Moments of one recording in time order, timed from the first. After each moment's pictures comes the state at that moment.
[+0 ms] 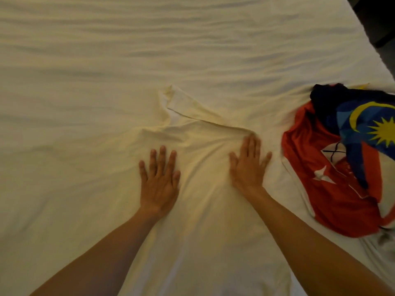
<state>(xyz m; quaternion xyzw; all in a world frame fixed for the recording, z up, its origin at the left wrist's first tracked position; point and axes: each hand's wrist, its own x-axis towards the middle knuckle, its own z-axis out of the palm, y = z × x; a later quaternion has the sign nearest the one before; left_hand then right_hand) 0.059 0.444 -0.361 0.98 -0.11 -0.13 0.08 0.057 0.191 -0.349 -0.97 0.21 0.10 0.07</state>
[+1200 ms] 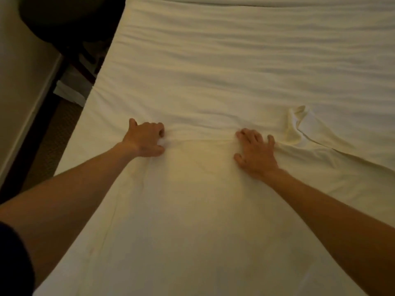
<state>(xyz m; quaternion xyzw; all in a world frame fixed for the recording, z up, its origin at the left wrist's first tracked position) 0.214 0.797 -0.288 0.97 -0.06 -0.22 -0.03 0.188 0.459 -0.335 -0.98 -0.14 0.12 0.07</state>
